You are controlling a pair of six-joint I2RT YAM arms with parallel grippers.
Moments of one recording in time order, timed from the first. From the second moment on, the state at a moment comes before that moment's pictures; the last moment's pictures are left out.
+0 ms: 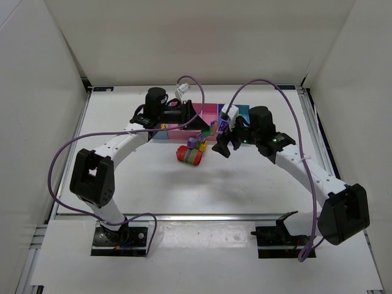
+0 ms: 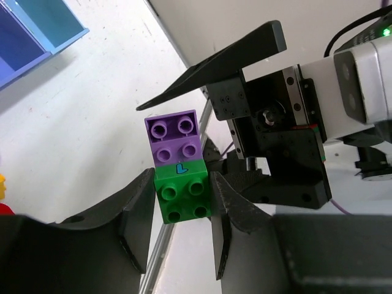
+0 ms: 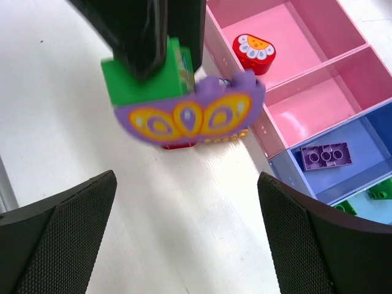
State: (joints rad) left arm -0.43 1.68 1.27 0.08 0.96 -0.69; right arm 0.51 1.30 1.01 -0.22 -0.54 -0.31
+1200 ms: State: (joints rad) left arm -0.34 1.54 1.07 0.14 1.06 -0.65; right arm 0.31 1.54 1.06 0.18 -1.11 0.66
